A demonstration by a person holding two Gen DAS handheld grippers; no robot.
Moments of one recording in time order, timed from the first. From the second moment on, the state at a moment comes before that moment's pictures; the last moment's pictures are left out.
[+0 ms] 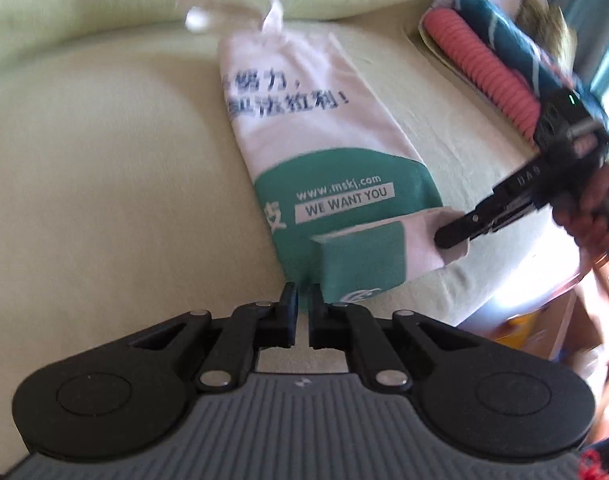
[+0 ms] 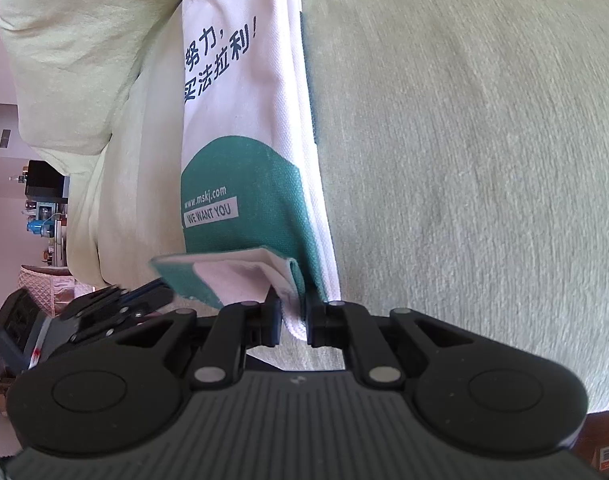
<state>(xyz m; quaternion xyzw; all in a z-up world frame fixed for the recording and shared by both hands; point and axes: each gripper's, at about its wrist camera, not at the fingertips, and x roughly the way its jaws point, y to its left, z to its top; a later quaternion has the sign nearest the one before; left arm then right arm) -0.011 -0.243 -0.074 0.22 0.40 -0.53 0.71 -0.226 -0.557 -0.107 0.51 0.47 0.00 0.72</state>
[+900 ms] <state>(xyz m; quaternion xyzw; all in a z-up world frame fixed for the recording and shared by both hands) -0.020 -0.299 -0.116 0.25 0.38 -0.53 0.71 -0.274 -0.467 -0.038 0.19 0.32 -0.10 0.92</state>
